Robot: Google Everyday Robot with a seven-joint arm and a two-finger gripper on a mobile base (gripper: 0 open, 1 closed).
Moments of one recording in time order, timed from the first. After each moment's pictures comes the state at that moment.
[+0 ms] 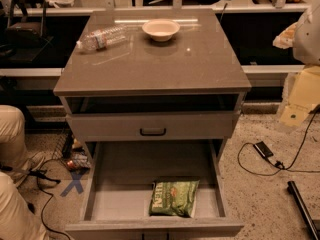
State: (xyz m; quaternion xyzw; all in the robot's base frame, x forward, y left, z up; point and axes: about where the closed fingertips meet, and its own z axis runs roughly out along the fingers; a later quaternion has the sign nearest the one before) arm 0.438 -0.216 0.977 -0.60 0.78 -0.04 0.16
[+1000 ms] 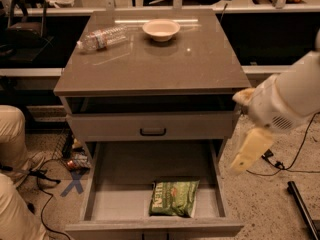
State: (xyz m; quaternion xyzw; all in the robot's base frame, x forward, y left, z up) arm 0.432 -0.166 0.857 -0.59 0.77 0.09 0.21
